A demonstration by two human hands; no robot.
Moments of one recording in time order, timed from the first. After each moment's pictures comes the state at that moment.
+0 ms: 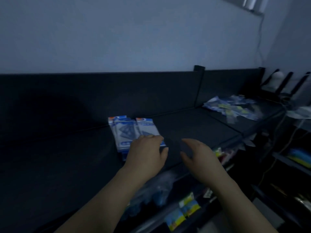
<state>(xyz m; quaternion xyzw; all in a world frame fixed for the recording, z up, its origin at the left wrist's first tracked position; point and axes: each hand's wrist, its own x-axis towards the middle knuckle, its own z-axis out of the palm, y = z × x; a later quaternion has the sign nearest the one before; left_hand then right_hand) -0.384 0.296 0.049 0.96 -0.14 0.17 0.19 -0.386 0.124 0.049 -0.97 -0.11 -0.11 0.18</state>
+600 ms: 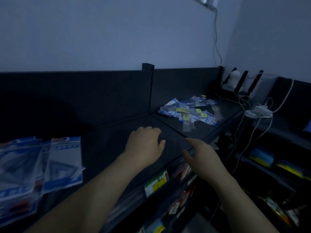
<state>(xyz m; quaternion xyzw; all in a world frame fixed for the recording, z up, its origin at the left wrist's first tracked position) -0.217 0.086 0.052 0.95 -0.22 0.14 0.16 -0.271 -0.089 0.051 -0.98 0.01 -0.12 0.17</state>
